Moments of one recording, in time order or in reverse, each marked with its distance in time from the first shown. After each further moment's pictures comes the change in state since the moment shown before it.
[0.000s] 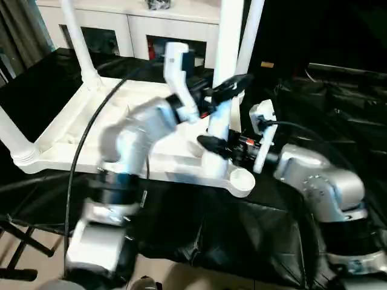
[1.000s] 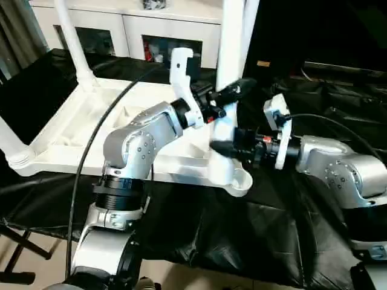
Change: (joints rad) left arm 0.010 0.058 -0.038 -0.016 -0.096 0.070 -0.212; right arm -0.080 -0.208 0.050 0.112 0.072 0.065 0.377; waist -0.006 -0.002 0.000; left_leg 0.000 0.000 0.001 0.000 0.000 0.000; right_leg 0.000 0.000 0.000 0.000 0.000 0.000
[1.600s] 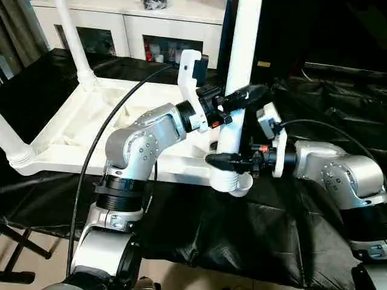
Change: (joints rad) left arm 0.000 0.004 -0.029 -0.003 -0.018 0.024 -0.042; right arm 0.001 -0.013 0.027 0.003 0.009 0.025 0.069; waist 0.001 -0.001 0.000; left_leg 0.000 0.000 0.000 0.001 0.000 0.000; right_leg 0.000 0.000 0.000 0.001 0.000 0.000
